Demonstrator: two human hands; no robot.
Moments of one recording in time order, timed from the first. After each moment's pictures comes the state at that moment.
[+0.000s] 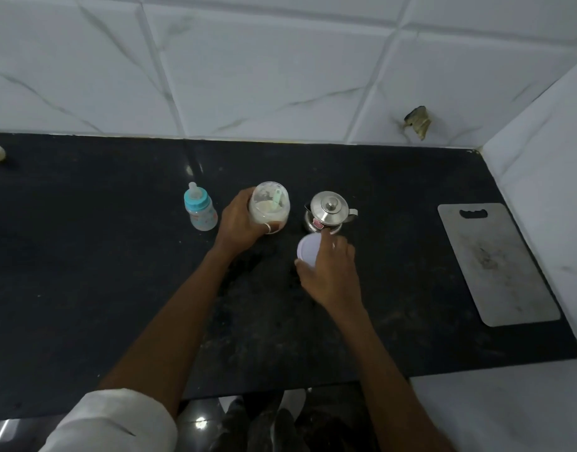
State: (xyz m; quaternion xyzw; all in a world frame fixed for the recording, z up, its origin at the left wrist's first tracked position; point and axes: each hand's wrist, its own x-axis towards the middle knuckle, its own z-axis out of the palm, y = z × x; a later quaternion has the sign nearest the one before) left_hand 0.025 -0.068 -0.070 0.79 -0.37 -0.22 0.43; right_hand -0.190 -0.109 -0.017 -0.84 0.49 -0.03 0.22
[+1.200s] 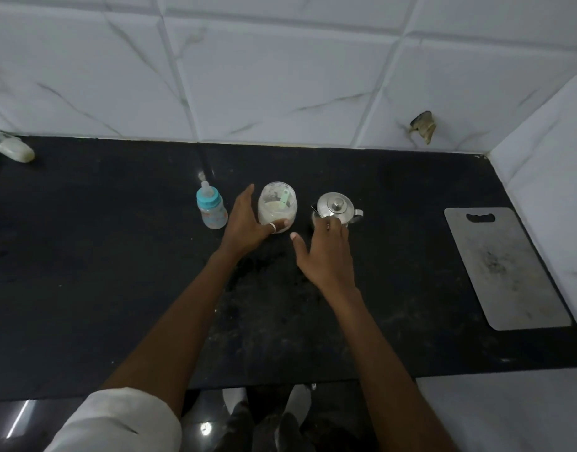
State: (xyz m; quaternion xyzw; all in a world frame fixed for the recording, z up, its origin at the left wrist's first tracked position) left_hand 0.015 -0.054 -0.058 0.81 -0.34 -0.24 0.41; right_hand -0.164 -0.114 -0.010 -0.87 0.45 -0.11 0.20
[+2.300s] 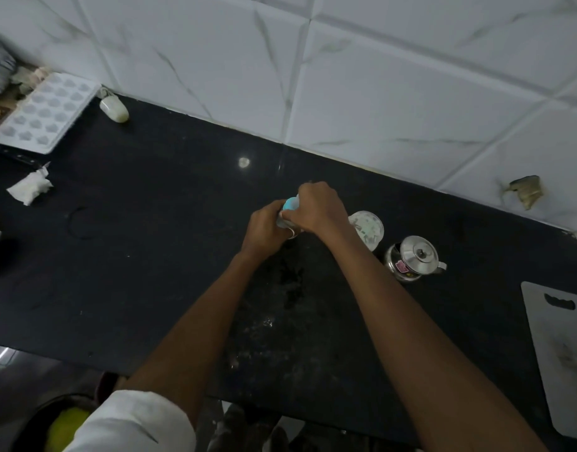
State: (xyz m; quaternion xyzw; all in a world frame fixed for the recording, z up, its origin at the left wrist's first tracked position) left_hand 0.106 0.013 -0.081 0.78 -0.32 -0.17 0.51; right_hand 0.050 -0.094 0.028 -0.95 0.26 0.07 0.13
